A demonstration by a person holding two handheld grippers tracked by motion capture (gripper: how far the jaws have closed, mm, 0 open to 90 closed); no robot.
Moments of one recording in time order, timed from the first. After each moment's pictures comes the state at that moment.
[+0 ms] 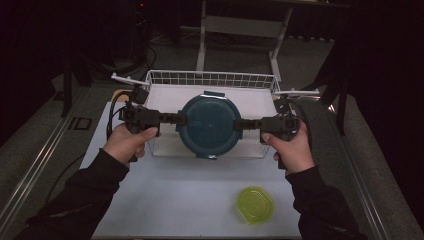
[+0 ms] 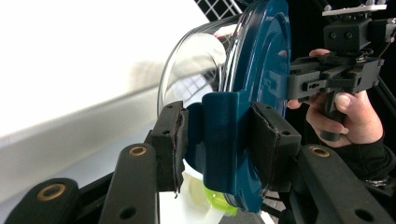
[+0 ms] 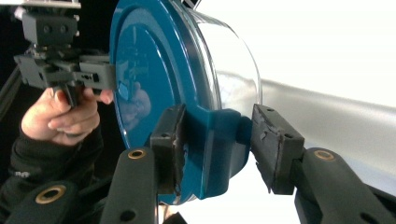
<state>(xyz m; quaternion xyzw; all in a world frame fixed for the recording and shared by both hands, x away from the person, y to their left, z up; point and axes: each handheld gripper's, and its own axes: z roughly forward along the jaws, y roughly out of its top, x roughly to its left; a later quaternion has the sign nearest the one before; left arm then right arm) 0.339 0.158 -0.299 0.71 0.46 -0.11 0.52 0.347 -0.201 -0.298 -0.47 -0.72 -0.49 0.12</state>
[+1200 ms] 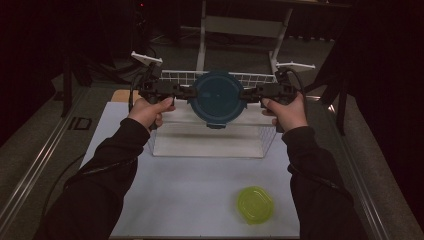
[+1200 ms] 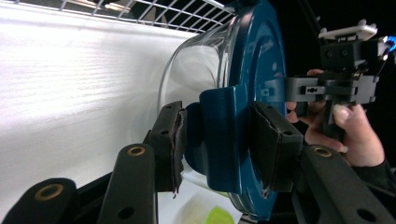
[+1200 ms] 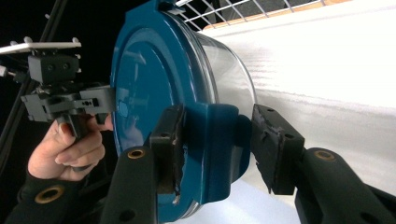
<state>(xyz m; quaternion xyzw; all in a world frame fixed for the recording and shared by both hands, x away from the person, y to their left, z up) 0.429 0.149 -0.319 0.66 0.51 -0.16 0.53 0.441 -0.213 -0.298 -0.55 -0.68 -0.47 0.15</state>
